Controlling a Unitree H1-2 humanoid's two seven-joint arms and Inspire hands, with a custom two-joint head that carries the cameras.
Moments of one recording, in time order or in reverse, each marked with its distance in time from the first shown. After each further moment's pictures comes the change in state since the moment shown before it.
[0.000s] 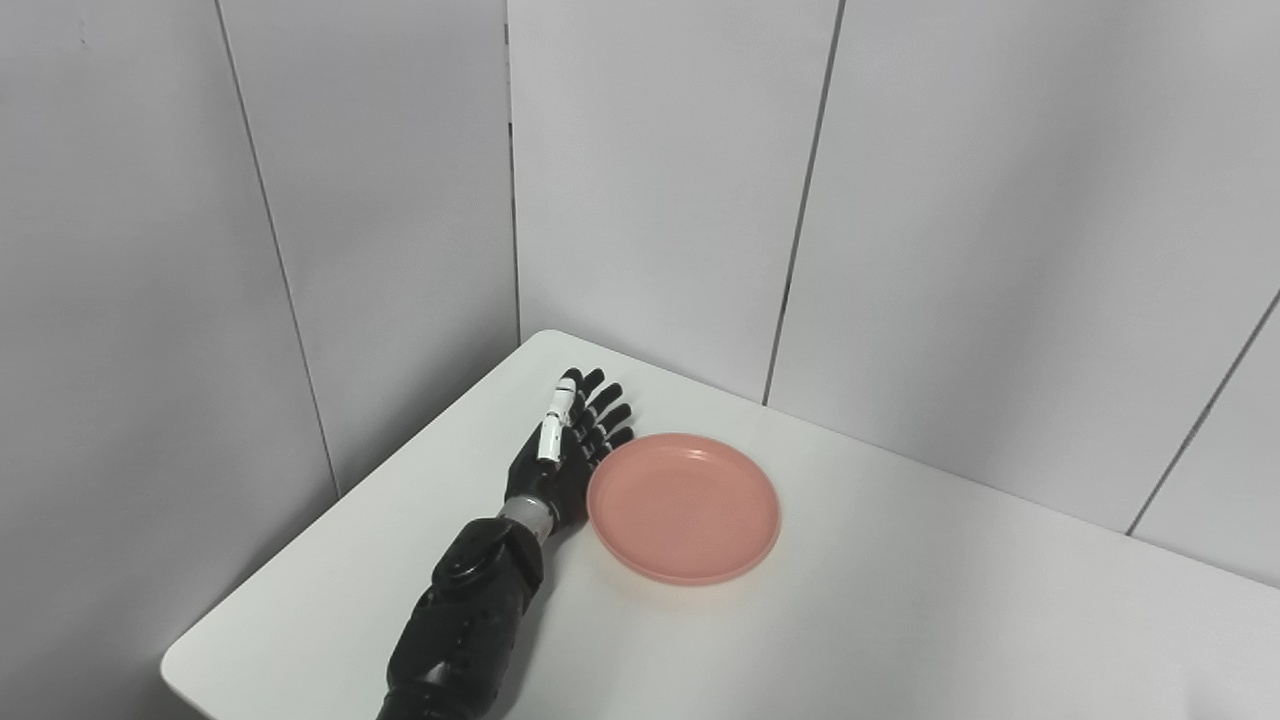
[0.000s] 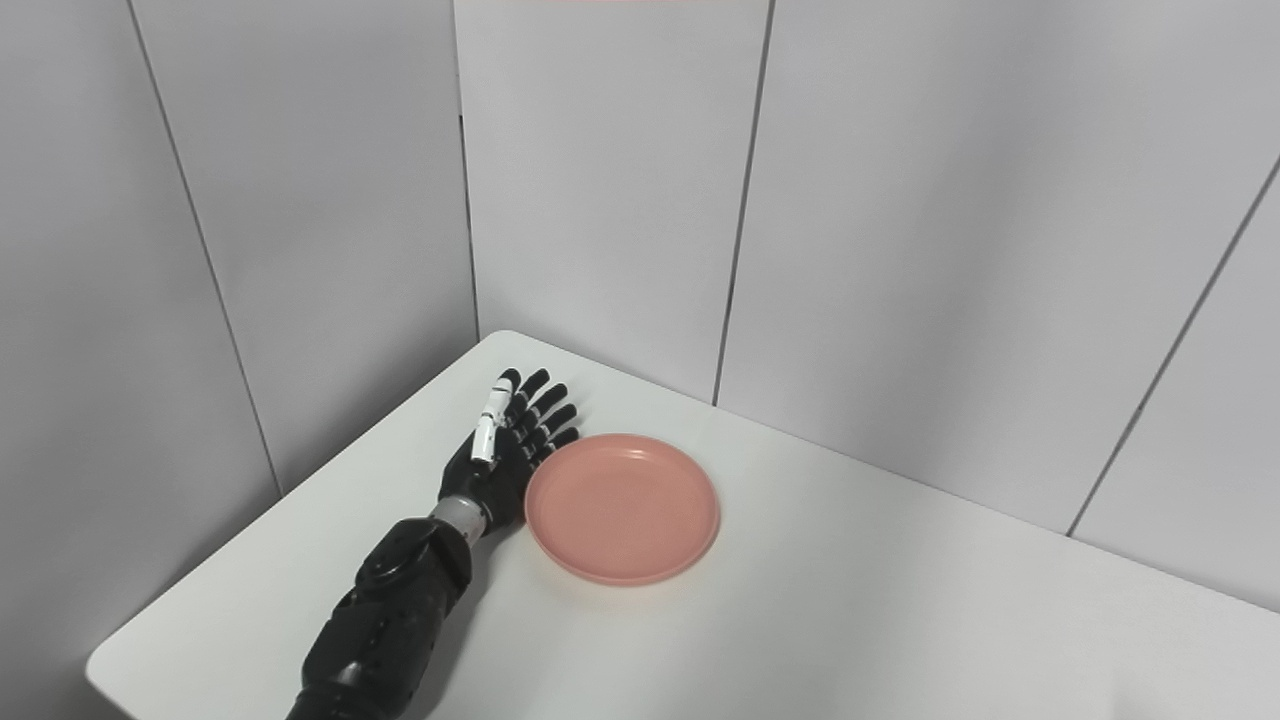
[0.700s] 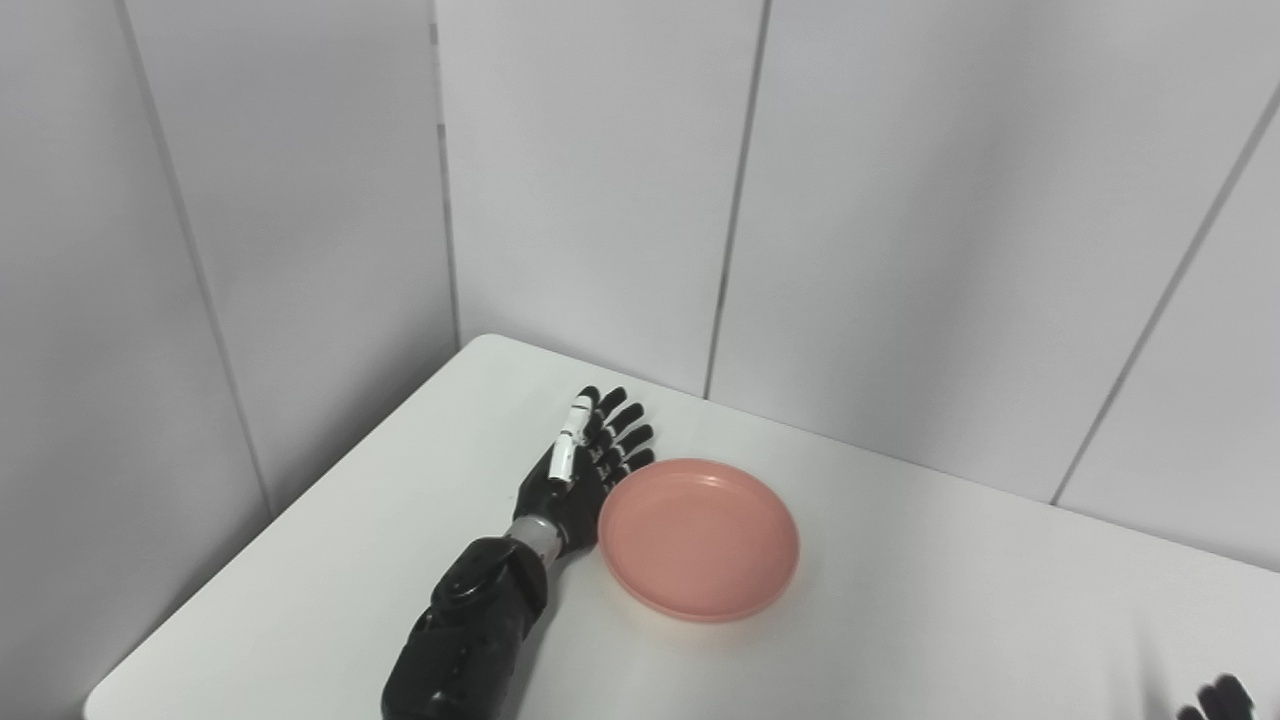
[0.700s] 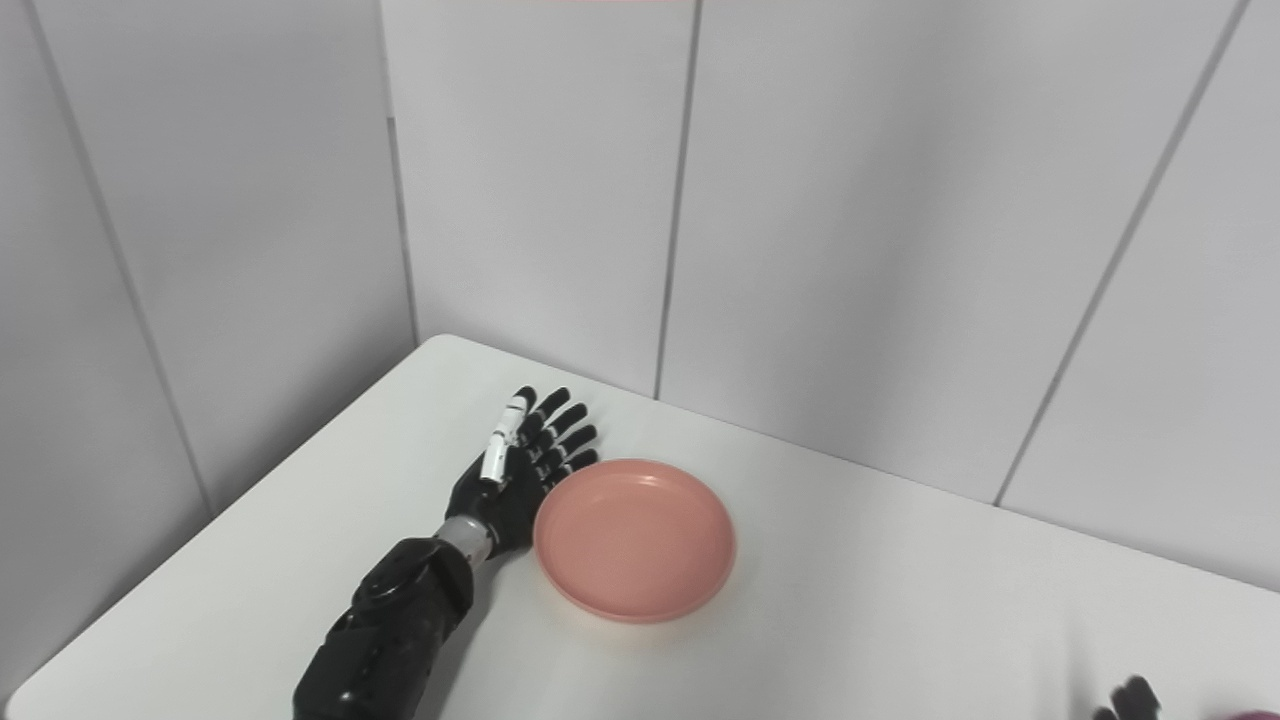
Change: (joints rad) left arm -0.013 -0.071 -0.076 -0.056 0.015 0.085 -0.009; right arm 0.027 0.037 0.042 -0.112 -0.011 0.081 -0.007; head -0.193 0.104
